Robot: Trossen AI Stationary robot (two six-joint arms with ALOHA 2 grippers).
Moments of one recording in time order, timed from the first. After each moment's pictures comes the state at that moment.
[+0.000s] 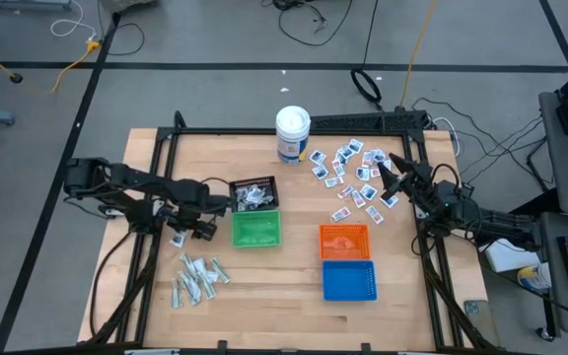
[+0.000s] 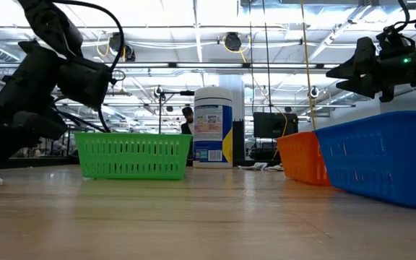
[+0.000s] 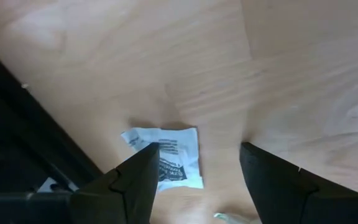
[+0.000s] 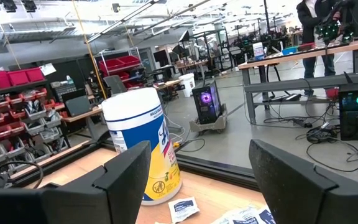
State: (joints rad) left arm 0.10 1.46 0.59 -1.01 0.27 -1.10; right arm -0.21 0.02 0.02 0.13 0.63 0.19
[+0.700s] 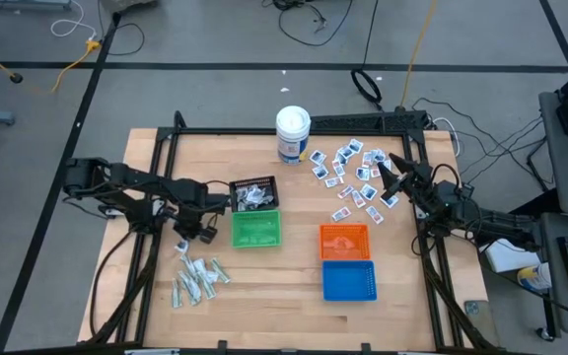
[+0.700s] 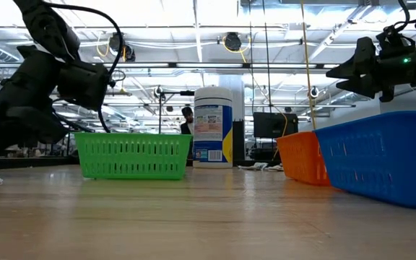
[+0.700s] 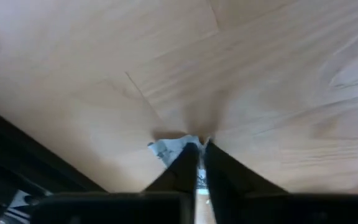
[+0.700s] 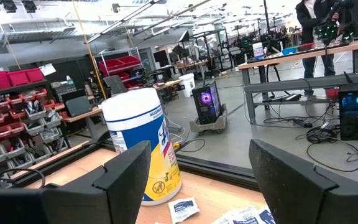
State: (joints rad) left arm 0.13 1.46 0.55 -0.92 0.34 -0.97; right arm -0.21 0.02 0.02 0.13 0.63 0.19
